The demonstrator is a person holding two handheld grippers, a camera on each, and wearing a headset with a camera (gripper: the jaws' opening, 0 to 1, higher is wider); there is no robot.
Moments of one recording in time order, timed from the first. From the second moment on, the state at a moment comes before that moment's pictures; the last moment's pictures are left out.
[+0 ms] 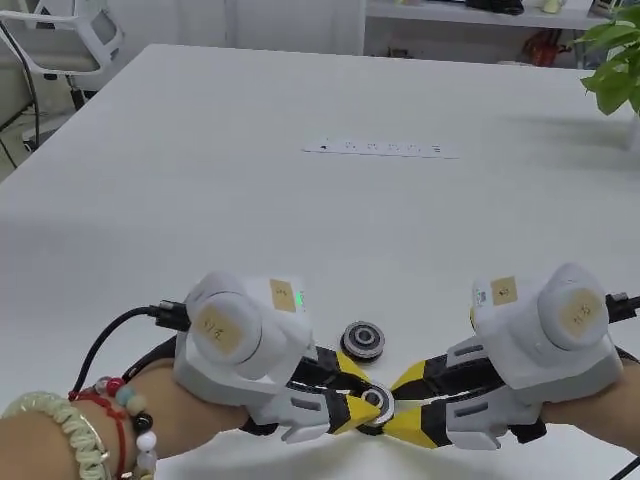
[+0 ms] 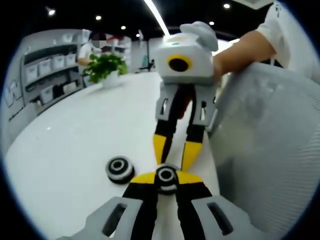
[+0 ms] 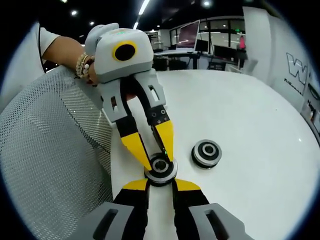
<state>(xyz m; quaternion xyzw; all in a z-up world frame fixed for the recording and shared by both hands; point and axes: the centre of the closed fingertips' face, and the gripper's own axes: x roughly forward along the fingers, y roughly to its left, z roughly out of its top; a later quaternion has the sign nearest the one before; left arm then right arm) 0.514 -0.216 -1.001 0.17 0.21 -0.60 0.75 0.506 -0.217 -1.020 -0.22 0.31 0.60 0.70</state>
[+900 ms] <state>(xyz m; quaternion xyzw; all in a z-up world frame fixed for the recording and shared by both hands) 0.515 -0.215 -1.001 0.17 0.21 -0.60 0.76 0.518 -0.226 -1.016 -0.14 0.39 0.54 0.73</state>
